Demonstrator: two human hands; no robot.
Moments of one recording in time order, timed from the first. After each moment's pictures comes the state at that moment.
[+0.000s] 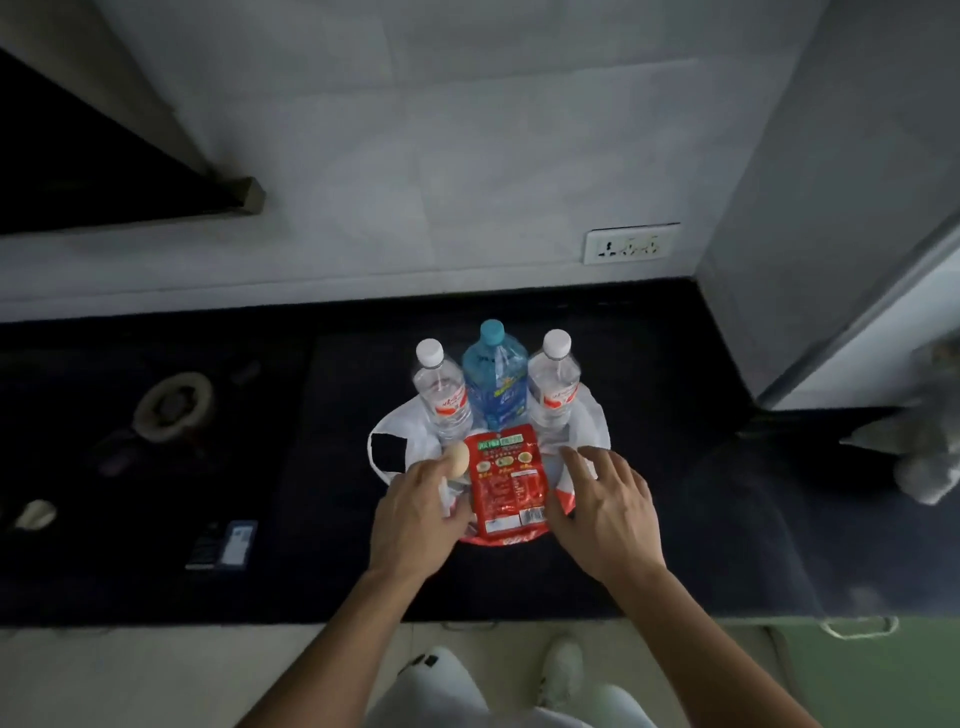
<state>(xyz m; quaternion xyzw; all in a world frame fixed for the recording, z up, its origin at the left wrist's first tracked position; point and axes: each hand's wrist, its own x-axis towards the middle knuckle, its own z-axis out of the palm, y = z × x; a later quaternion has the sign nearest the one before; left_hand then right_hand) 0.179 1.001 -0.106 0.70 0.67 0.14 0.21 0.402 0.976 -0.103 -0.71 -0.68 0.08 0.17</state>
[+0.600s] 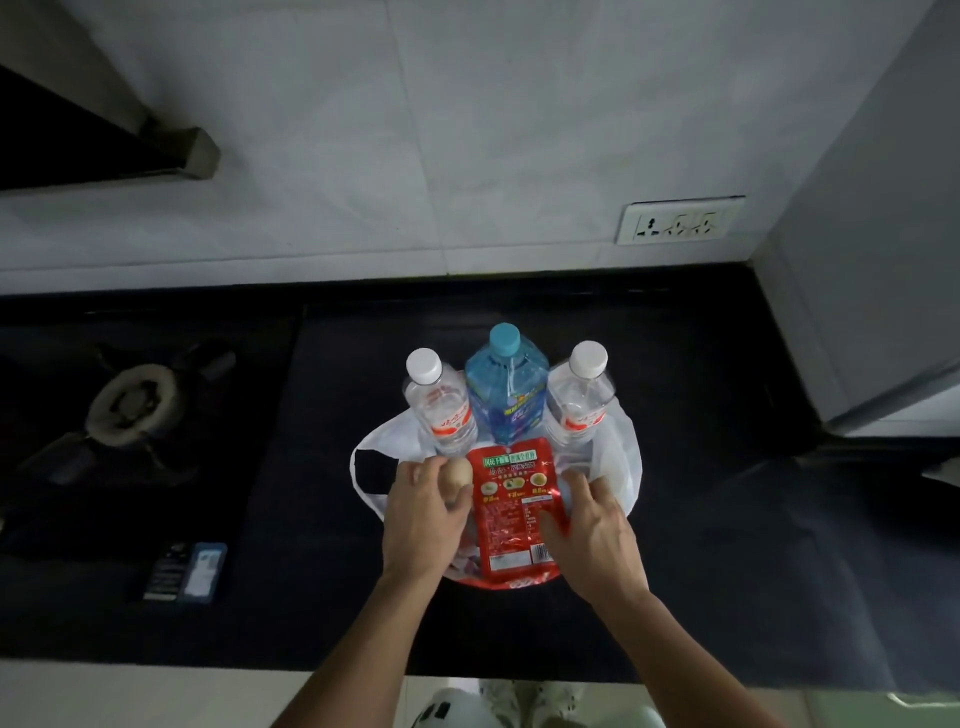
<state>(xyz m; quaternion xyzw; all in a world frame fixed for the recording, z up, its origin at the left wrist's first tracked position) 0.192 1.064 -0.171 0.62 0.73 0.17 0.23 0.388 1.029 -0.180 -0.72 -0.60 0.30 0.17</state>
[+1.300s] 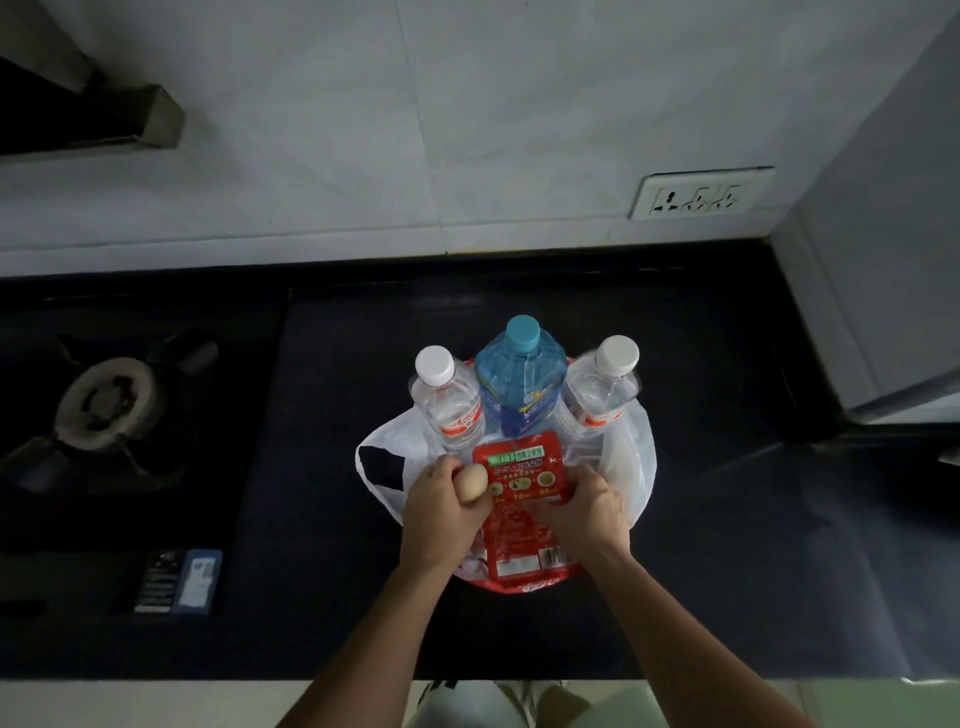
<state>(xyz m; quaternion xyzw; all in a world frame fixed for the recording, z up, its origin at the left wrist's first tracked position) 0.190 1.078 -0.194 0.59 0.71 0.18 0.33 0.368 1.064 -0.202 -0.79 -0.44 0.41 0.15</state>
